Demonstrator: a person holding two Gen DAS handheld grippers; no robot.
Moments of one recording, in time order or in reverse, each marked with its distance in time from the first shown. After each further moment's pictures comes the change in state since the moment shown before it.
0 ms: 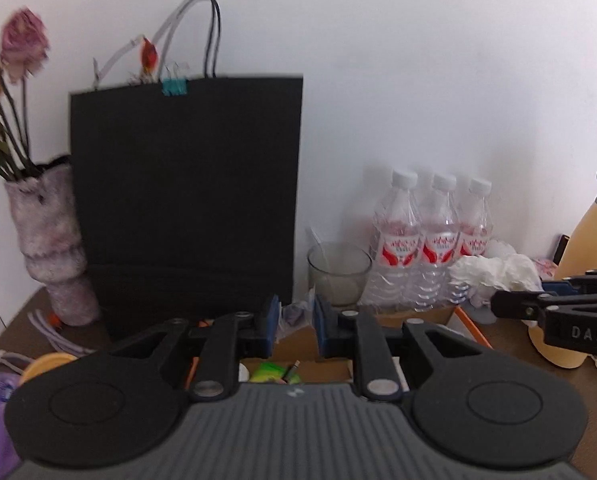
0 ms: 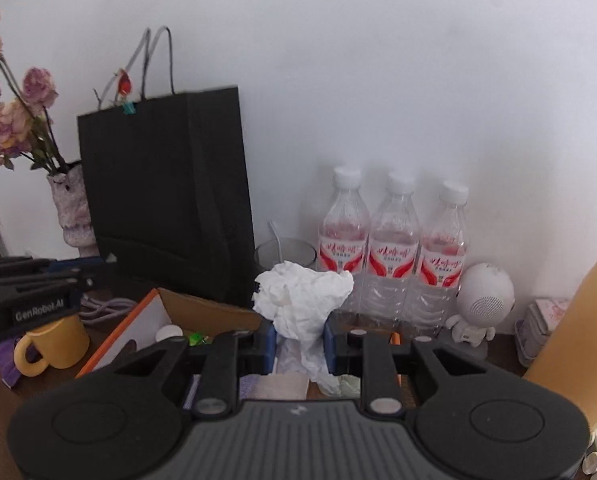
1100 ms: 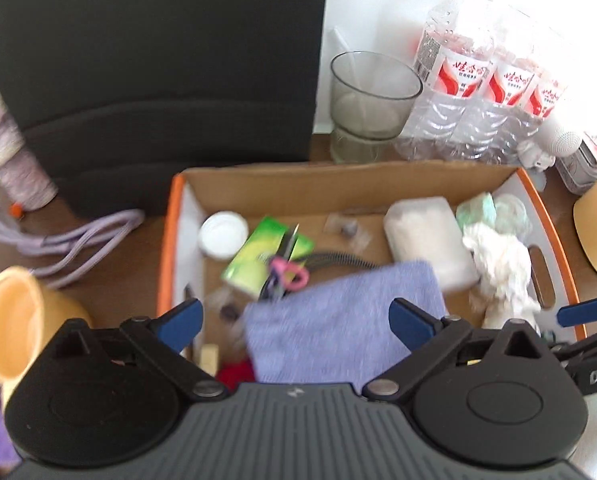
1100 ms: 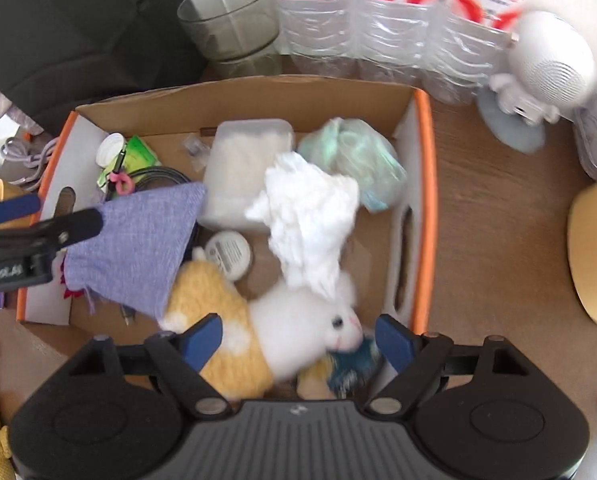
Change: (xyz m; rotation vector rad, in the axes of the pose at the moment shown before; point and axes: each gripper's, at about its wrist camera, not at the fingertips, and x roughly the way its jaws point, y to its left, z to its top) left arm 0.082 0.021 -0.009 0.019 0.548 0.035; right arm 0.091 -0.031 -0.028 0.171 0.741 0.055
